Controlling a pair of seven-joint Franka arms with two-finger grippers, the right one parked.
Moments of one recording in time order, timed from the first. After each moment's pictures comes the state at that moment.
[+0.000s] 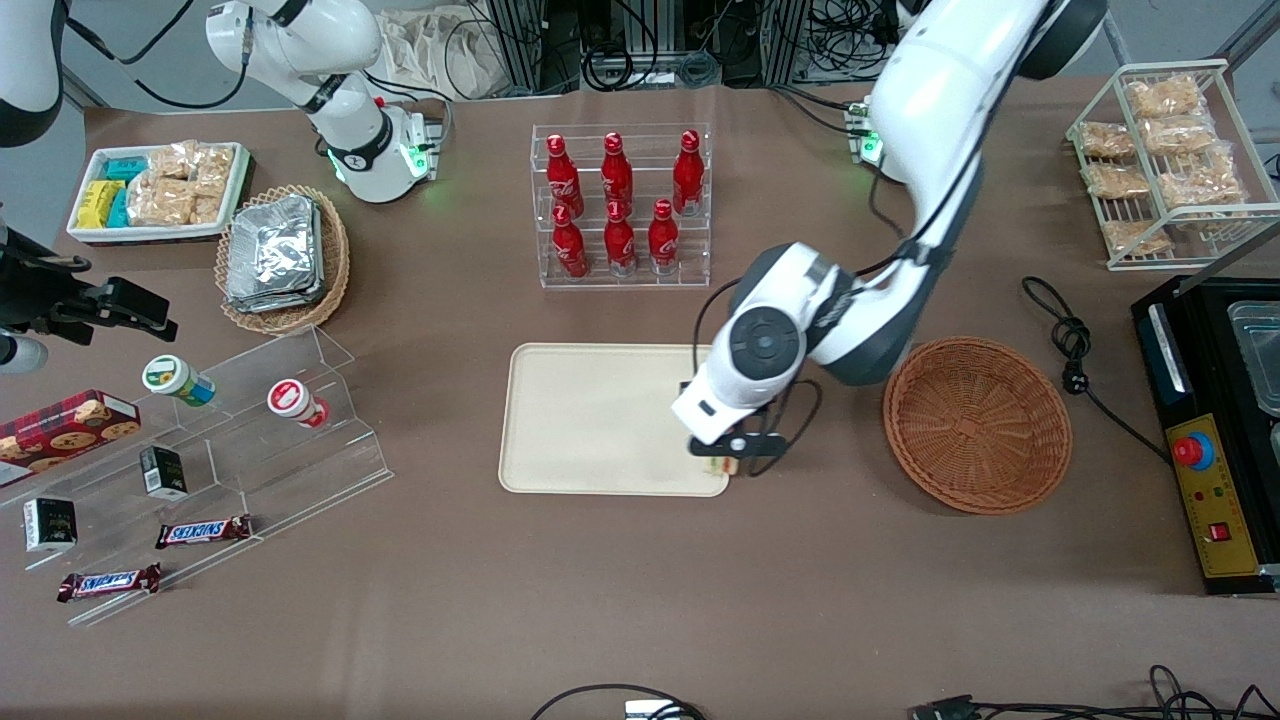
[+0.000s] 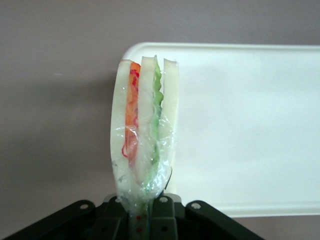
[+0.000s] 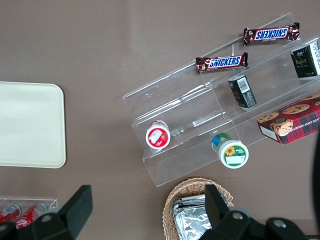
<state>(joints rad) -0.46 0.70 -0.22 -1.43 0.01 2.02 -0.61</state>
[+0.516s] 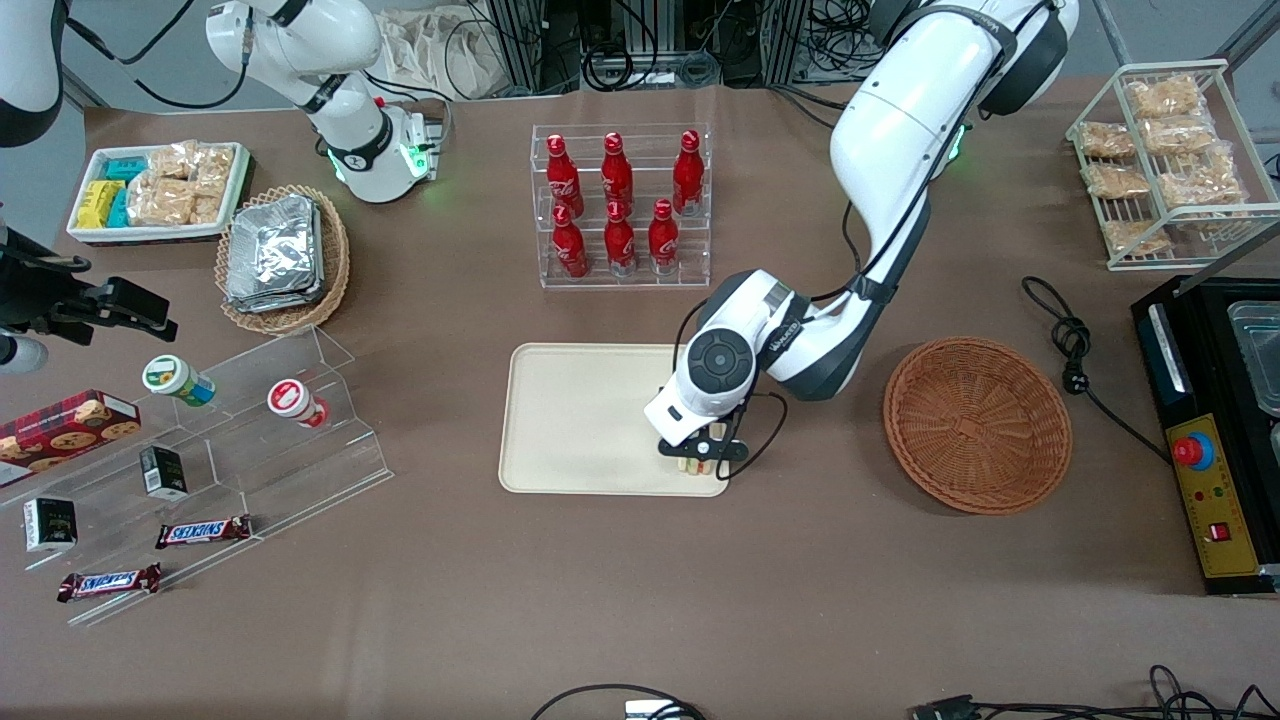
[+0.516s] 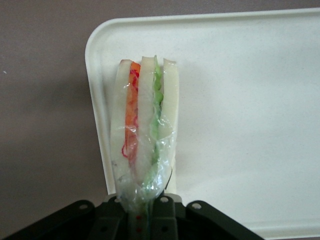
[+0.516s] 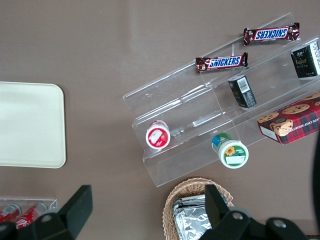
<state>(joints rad) -0.49 0.77 -0.22 -1.42 0.04 2.06 -0.58</state>
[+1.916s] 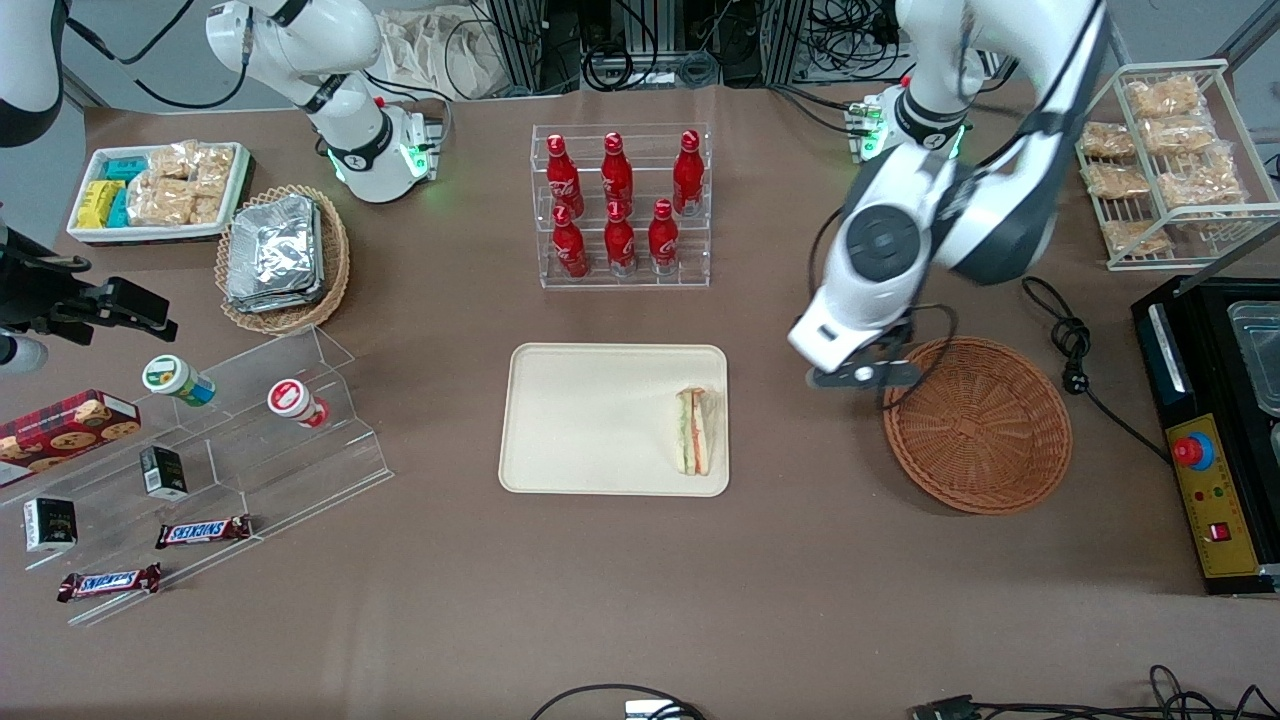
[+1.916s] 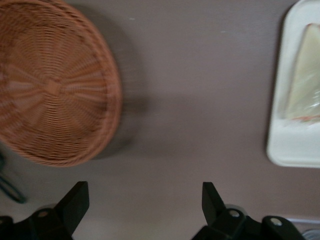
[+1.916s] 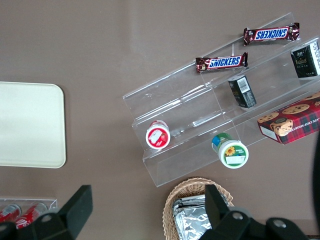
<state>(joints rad) -0.27 0.13 -0.18 -1.96 0.13 1.90 -0.42</state>
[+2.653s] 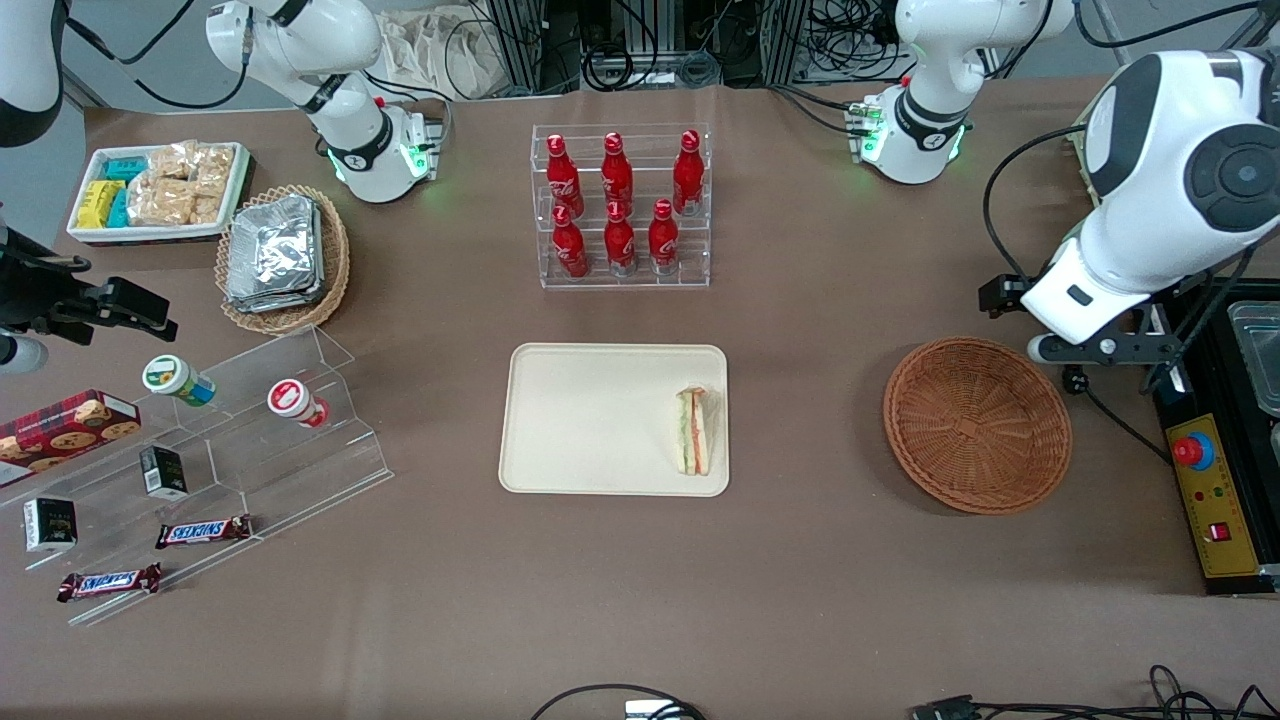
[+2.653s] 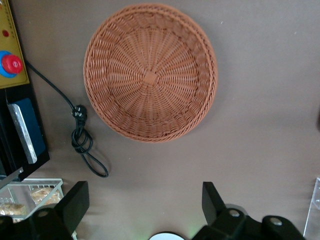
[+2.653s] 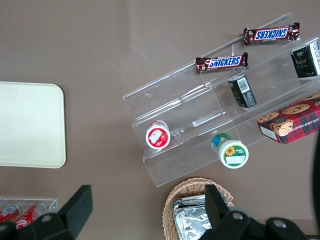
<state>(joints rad) 0.00 0.04 -0.17 -1.76 0.12 1.61 -0.12</state>
